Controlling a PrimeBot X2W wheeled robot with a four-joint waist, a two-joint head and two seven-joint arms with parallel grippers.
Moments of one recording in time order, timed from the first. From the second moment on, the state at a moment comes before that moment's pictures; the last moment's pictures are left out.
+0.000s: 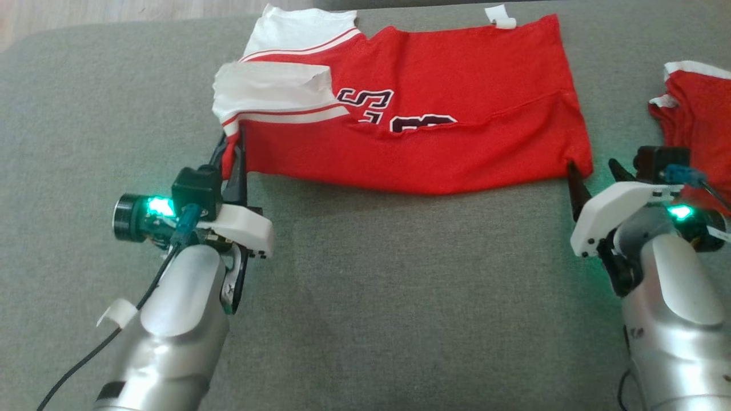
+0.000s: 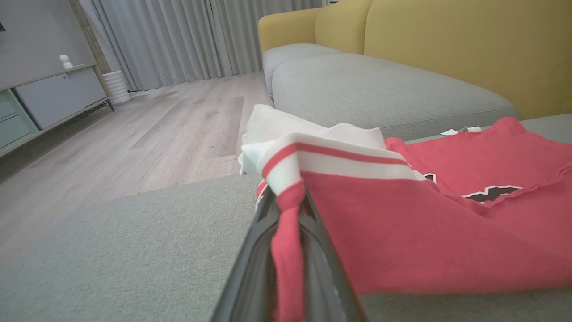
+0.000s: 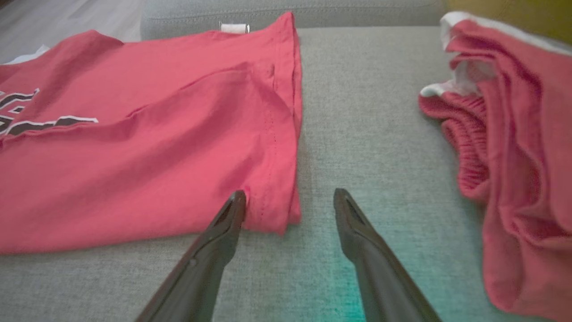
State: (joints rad) left arm -0.61 0.10 -0.37 0.72 -0.21 0.11 -0.23; right arm -0.51 -0.10 -0.09 0.69 0.03 0.13 0.17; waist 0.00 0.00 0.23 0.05
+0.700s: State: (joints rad) left arm -0.57 0.12 -0.39 0.71 -0.22 0.11 -0.22; right arm -0.67 -0.15 0.00 0.90 -0.01 0.13 0.14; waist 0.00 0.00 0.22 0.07
